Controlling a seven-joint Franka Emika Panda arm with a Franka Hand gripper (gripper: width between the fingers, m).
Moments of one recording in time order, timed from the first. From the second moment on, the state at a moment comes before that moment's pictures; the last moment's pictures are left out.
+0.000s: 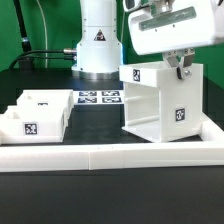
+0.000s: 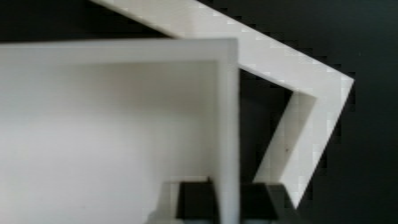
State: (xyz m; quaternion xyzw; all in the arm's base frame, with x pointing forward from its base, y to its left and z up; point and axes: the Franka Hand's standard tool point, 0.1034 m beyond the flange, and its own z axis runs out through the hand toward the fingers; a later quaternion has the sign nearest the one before) arm 0.577 0.098 0.110 -0.81 0.57 -0.01 0.13
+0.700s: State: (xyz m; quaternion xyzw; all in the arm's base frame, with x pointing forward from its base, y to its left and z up) arm 0.570 0.099 0.101 -0.67 0.73 0.04 0.13
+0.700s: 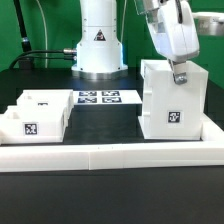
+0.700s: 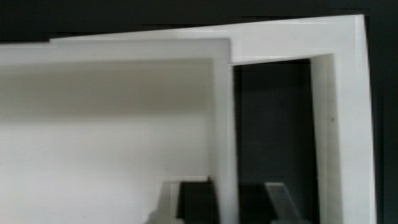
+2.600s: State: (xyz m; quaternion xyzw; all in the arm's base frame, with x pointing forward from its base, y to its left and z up) arm 0.636 0.100 0.102 -0.69 0.70 0.03 0.15
